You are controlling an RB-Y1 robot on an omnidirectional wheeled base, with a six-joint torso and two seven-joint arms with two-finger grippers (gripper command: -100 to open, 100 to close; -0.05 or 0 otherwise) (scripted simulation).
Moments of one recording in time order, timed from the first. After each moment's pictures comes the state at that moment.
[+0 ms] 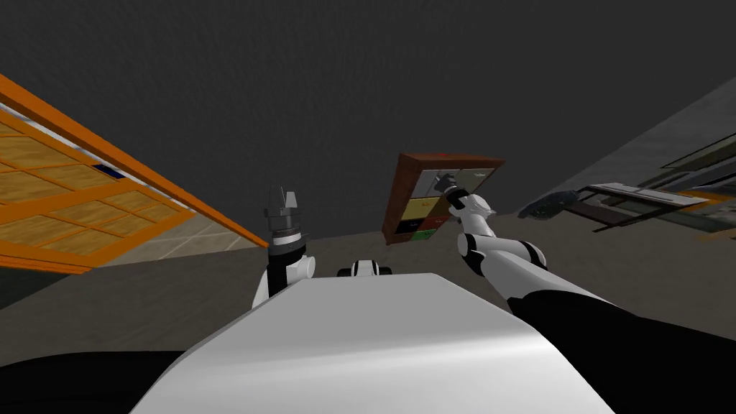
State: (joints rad) left arm 0.46 -0.03 0.00 -2.30 -0.09 -0.56 -0.15; right arm -0.67 -0.74 -0.32 -0.72 0.95 -0.52 1.68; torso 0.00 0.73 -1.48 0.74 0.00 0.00
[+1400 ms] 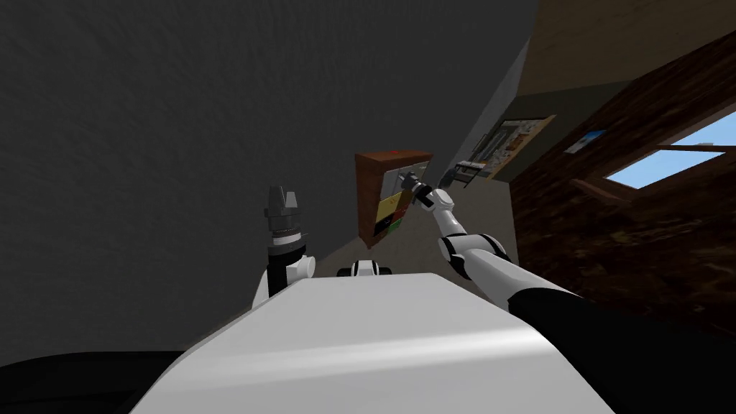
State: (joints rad) left arm 0.46 -0.03 0.00 -2.30 -0.09 -0.56 -0.15; right arm -0.69 -0.57 -0.03 -0.98 0.98 -0.58 1.51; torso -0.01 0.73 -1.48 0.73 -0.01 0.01
